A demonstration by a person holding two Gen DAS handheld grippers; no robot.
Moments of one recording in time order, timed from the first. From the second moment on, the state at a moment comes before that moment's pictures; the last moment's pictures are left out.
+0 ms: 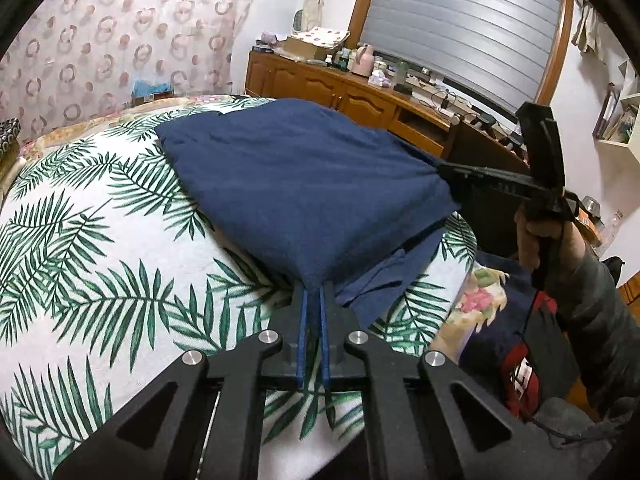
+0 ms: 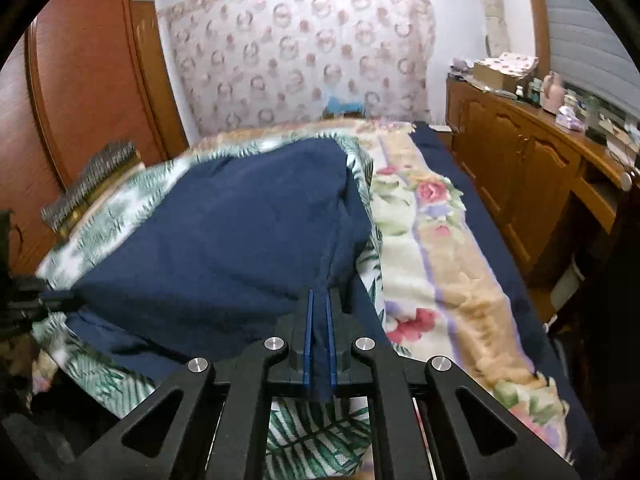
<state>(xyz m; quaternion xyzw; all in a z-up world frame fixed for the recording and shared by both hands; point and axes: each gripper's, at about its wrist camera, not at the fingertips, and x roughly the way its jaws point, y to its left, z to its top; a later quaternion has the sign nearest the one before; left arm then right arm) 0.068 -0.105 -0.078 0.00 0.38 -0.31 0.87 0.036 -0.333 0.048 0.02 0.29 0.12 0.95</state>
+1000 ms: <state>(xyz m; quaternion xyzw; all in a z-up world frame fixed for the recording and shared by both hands) 0.076 -0.112 -0.102 0.00 0.41 -0.30 0.86 0.052 -0.343 0.029 0.10 0.34 0.10 0.93</state>
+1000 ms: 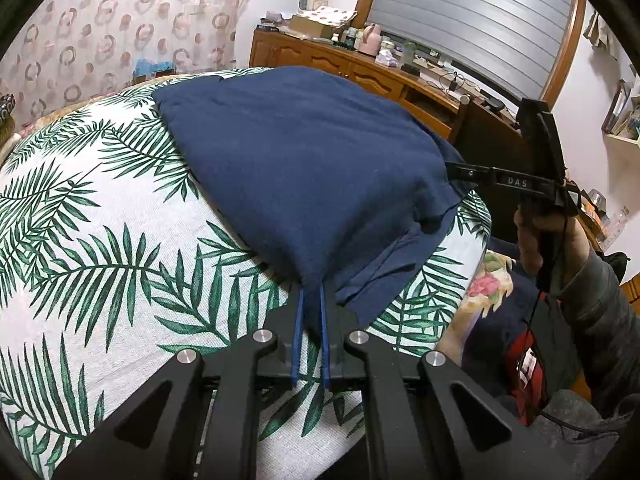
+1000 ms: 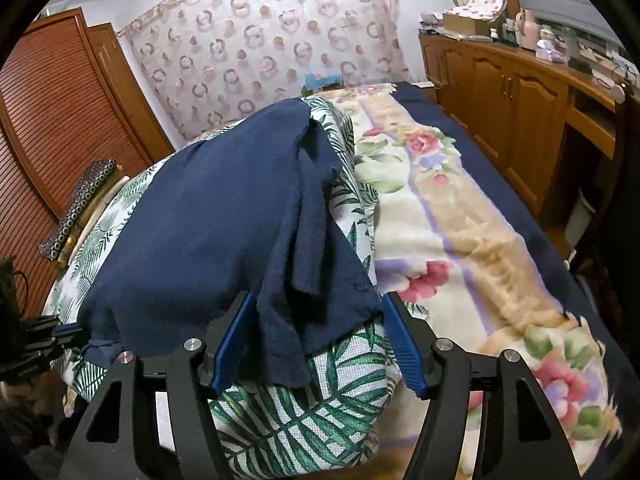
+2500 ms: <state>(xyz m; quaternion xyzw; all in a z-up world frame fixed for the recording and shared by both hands) 0.026 -0.035 0.027 -0.04 0.25 -0.32 0.91 -0.055 -0.317 0.090 0.02 0.19 0.21 0.96</state>
